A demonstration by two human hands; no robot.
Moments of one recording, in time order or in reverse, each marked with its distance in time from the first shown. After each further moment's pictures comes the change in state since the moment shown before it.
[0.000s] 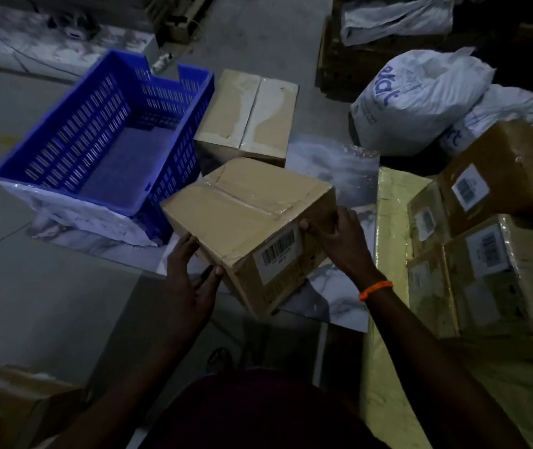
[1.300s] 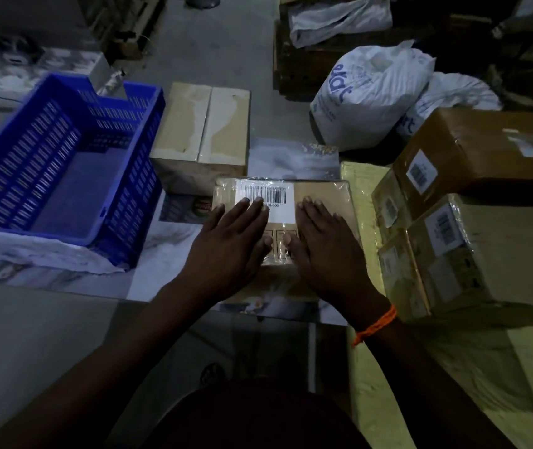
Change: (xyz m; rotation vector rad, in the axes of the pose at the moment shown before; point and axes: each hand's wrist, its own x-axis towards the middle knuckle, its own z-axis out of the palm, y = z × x) left_hand 0.082 0.098 0.065 0.823 -0.531 0.553; right_hand -0.062 -0.033 -0.043 -0.561 0.053 -0.273
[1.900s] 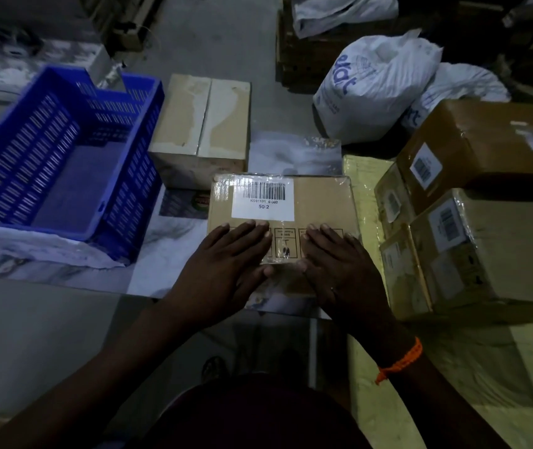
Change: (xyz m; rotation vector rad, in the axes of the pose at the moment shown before) left_hand -0.032 0.006 0.000 -0.162 0.008 0.118; right_hand -0.047 0.027 0.010 0.032 0.205 -0.213
